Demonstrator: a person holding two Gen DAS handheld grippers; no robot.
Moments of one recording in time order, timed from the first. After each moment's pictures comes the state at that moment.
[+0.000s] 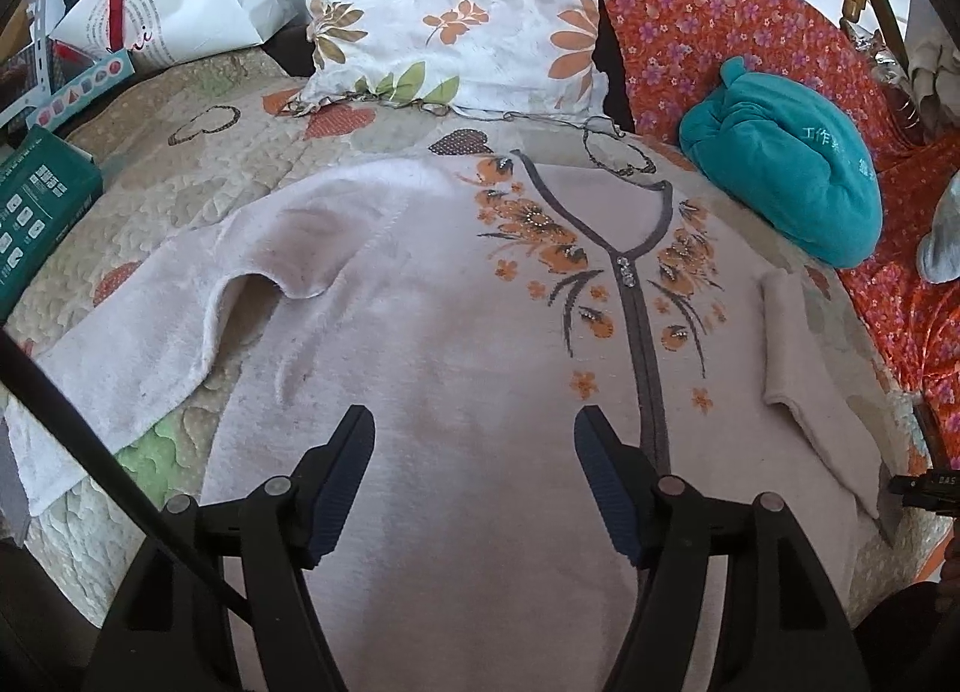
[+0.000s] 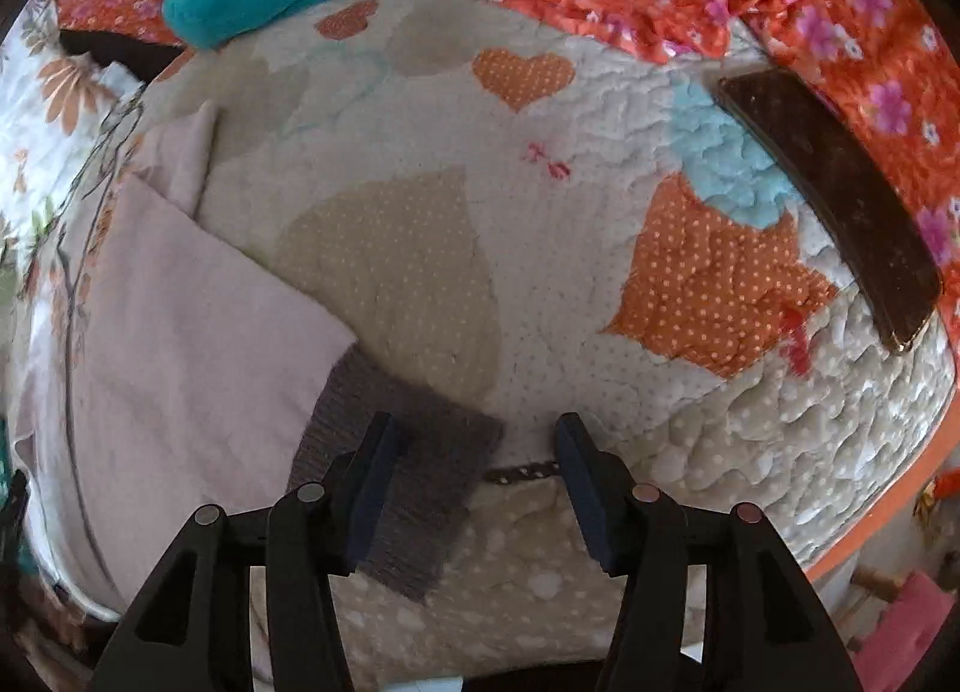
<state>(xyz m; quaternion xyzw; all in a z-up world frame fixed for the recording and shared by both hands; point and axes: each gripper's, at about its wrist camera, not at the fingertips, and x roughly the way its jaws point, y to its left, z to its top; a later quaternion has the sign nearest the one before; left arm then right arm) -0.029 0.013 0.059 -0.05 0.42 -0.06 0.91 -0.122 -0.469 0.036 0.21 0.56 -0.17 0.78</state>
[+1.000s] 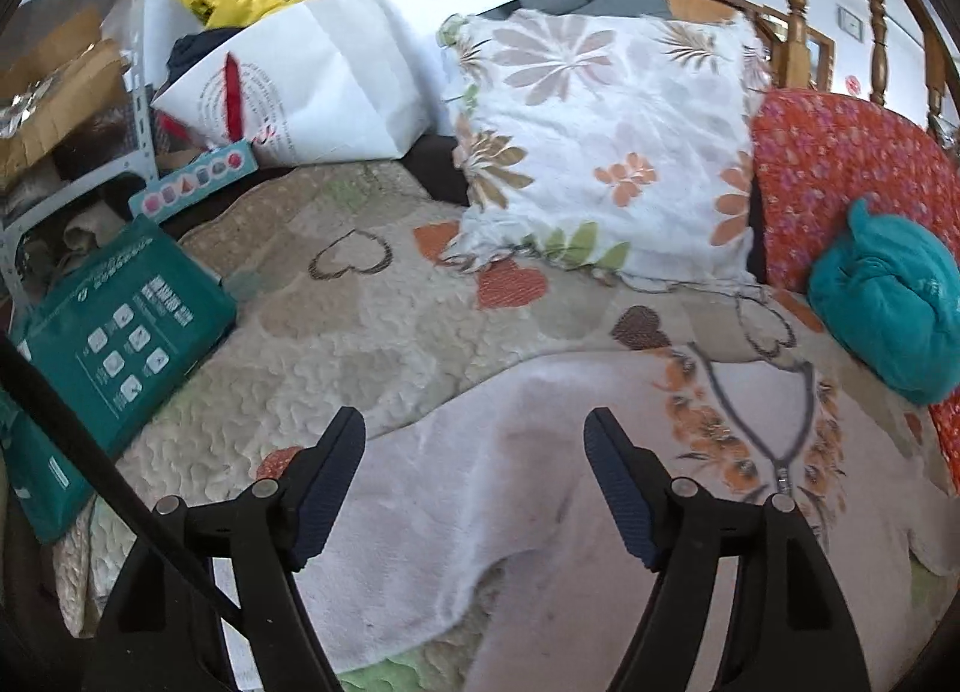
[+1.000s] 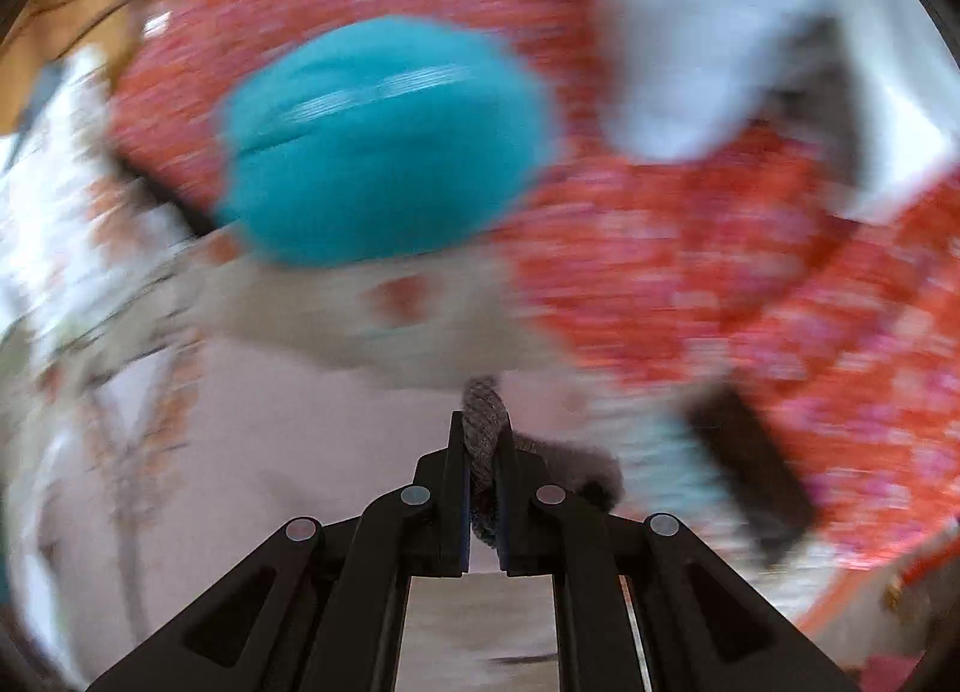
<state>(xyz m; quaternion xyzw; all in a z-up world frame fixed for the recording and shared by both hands) 0.041 0.129 0.128 -0.05 0.32 0.07 0.94 -0.037 -0.456 0.177 0.14 0.43 -0.18 0.87</state>
